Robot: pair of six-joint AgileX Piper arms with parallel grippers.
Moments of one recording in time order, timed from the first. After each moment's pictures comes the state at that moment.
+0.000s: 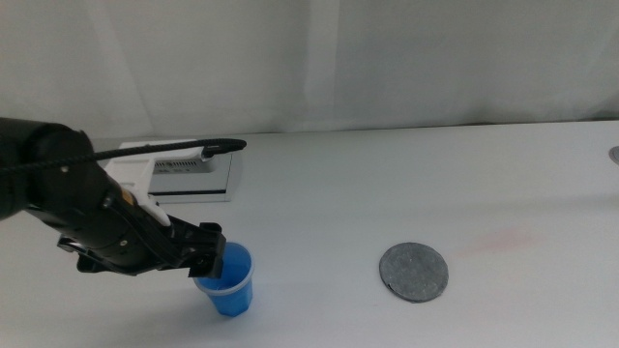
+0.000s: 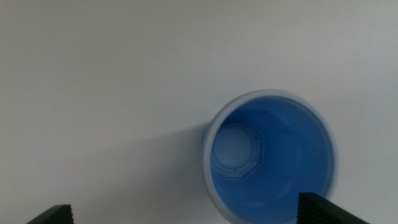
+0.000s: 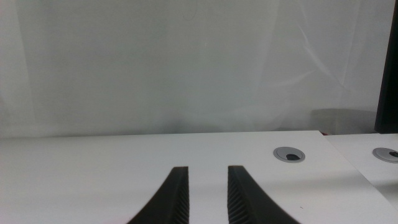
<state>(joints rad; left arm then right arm) -0.45 1.47 -0.94 -0.08 0.82 -0.14 0.04 0.00 0.00 0.01 0.12 -0.05</state>
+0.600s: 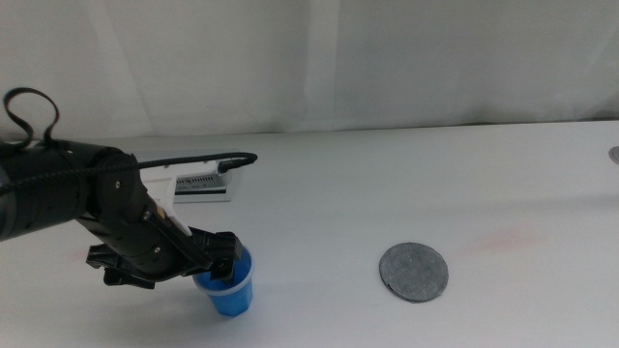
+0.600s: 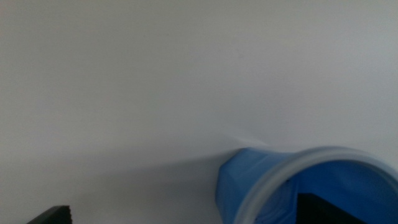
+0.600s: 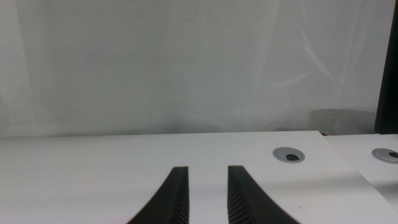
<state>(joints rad) -0.46 1.65 -0.94 -0.06 0.71 -0.26 0.04 0.00 0.00 0.01 0.12 -0.05</state>
